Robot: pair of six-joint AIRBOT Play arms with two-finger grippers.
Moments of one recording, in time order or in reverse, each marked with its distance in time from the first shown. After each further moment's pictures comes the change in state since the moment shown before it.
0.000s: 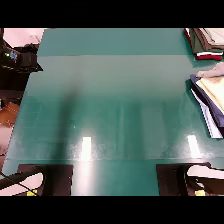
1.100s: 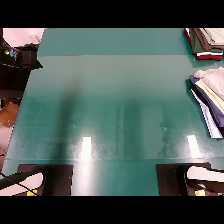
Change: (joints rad) left arm 0.000 0.000 0.000 -0.003 0.056 0.027; right arm 0.212 0.009 -0.002 0.120 0.225 0.147
